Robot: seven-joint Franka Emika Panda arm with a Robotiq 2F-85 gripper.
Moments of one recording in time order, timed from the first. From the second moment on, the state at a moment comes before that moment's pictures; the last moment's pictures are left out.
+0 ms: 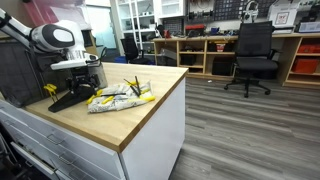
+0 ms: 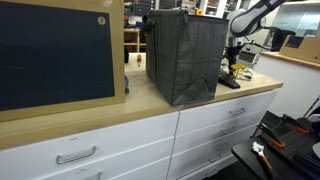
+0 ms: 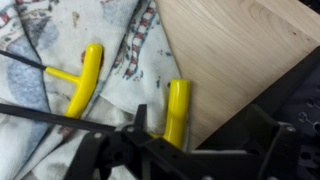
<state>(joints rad) -0.06 0.29 0.02 -2.09 -0.23 2.18 -0.46</state>
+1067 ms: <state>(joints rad) -0.05 0.34 0.02 -2.02 -0.23 2.18 -0.46</state>
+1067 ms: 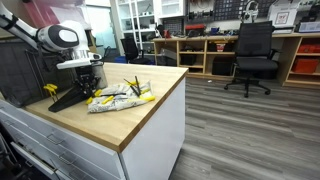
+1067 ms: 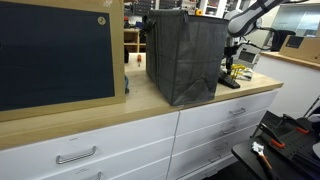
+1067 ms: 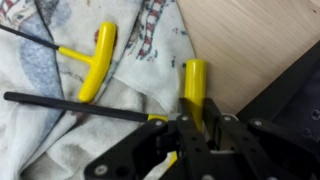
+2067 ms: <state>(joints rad) -0.13 0.30 0.00 -2.01 -0.09 2.17 -0.46</state>
